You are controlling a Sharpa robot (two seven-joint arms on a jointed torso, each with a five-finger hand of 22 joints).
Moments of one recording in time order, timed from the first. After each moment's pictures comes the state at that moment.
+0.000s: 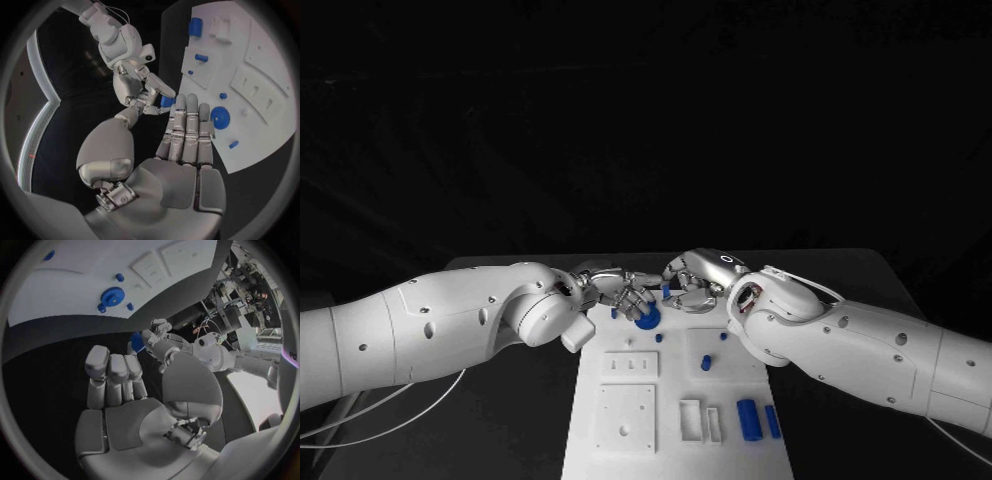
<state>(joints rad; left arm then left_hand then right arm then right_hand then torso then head) 1.41 -0.74 -0.21 1.42 -0.30 -0.15 -0.12 0.85 -0.20 0.51 0.02 0.05 0.86 0.15 0.37 0.42 1.26 0.08 0.11 0.29 0.99 0.06 0.61 0.63 0.03 0.69 -0.04 0.63 1.27 1.27 -0.53 -0.07 1.33 -1.49 -0.39 -0.12 1.04 -0.13 0.70 -0.21 0.05 1.01 0.04 0.35 0.46 1.24 -0.03 1.27 1.28 1.30 -0.14 1.27 0.97 0.17 1.29 -0.10 1.09 1.31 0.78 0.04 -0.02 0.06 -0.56</state>
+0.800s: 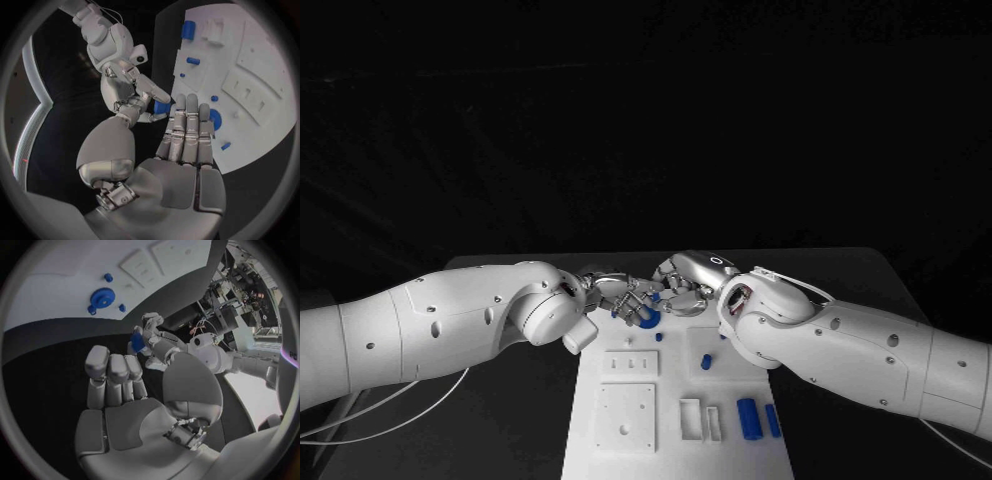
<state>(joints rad) 1.42 -0.72 -0.21 1.42 -0.32 -0.15 -0.19 0.87 -0.19 0.51 0.01 0.05 0.86 0.15 0.37 0.42 1.26 0.08 0.11 0.29 0.99 0.06 0.61 0.63 0.03 0.69 -0.04 0.63 1.27 1.27 -0.51 -0.07 1.35 -1.50 -0.37 -0.13 1.03 -0.13 0.70 -0.21 0.05 1.01 0.04 0.35 0.46 1.24 -0.04 1.27 1.29 1.30 -0.14 1.27 0.97 0.17 1.29 -0.10 1.09 1.31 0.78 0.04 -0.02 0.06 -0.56</state>
